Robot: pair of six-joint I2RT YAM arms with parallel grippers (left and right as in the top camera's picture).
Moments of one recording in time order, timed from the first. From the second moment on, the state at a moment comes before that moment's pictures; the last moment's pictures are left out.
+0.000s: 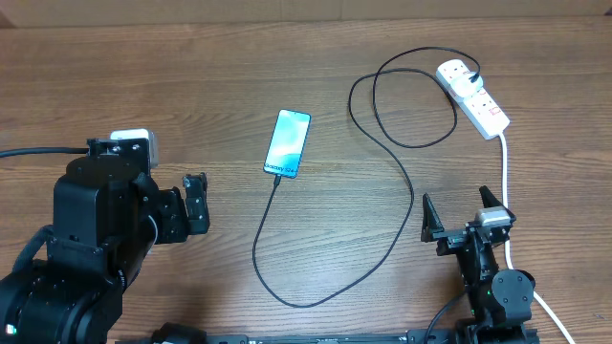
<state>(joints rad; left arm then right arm) -0.26 1.00 1.58 -1.39 -0.17 -0.29 0.09 0.01 0.02 -0.04 -0.05 -0.02</state>
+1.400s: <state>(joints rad) -0.26 1.00 1.58 -1.40 -0.17 -0.29 0.09 0.01 0.02 -0.04 -0.05 -0.01</state>
